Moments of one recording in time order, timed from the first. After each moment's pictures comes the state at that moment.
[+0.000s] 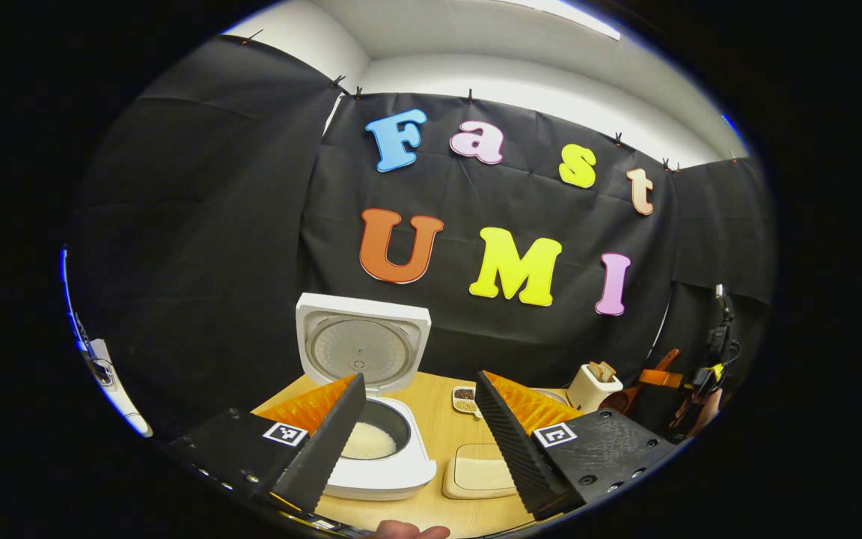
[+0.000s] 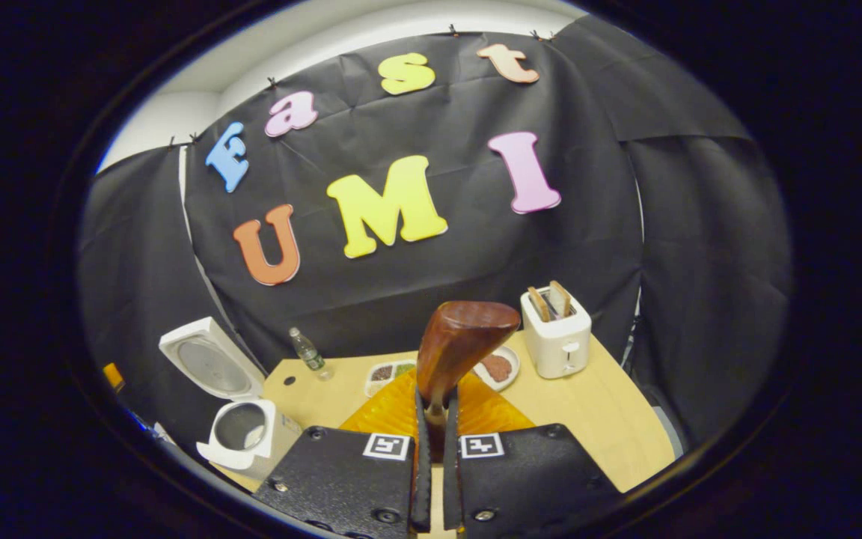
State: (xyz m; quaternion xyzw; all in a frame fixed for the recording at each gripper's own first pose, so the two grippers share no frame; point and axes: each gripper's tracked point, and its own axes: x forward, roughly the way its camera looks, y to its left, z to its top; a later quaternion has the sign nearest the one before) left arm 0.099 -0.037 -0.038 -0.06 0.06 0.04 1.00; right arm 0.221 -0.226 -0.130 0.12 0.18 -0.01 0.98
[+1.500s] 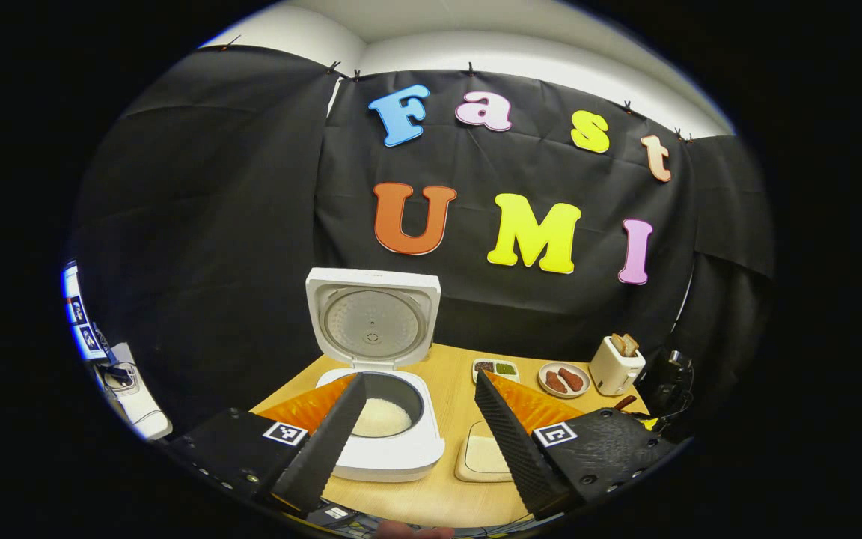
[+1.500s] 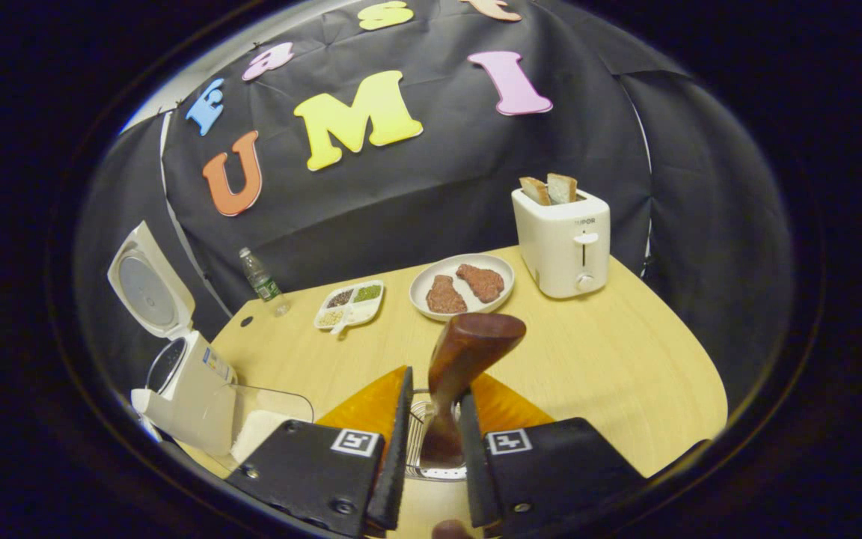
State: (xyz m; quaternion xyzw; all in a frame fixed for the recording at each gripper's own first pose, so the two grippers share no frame) left arm 0.095 -0.046 -0.057 -0.04 0.12 0.08 0.99; right arm 0.257 -0.234 -0.315 0.12 0.25 0.01 0.96
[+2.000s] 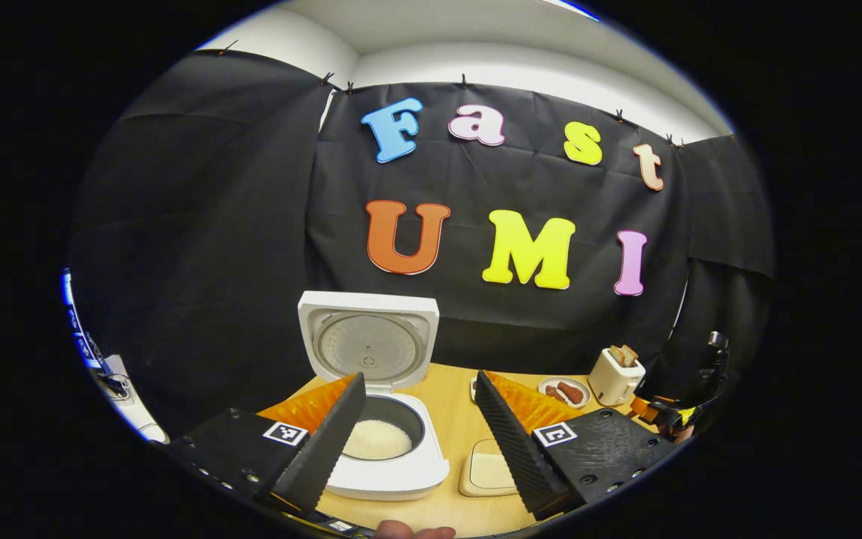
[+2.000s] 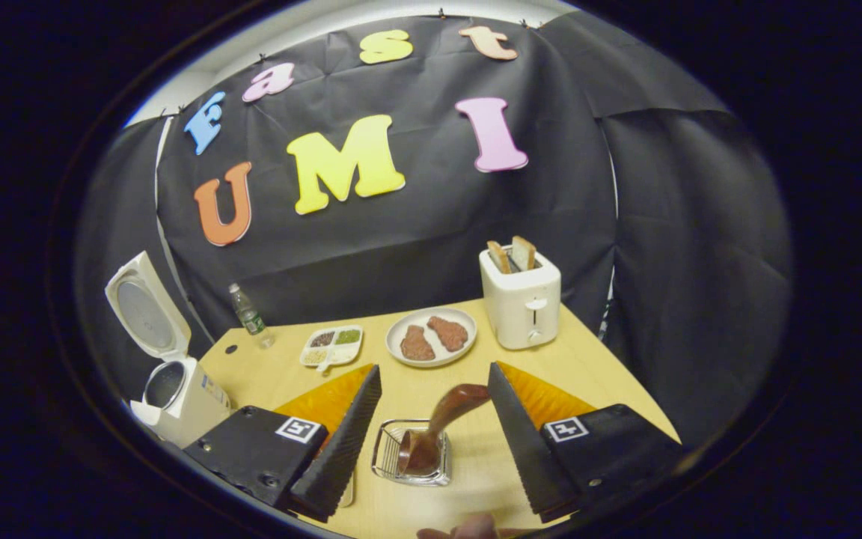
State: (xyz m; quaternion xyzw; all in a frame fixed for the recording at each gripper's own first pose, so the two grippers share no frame) left arm 0.124 -0.032 -0.034 -0.03 0.08 0.07 0.99; right arm 0.227 -0.272 -0.212 0.09 0.17 -0.06 0.98
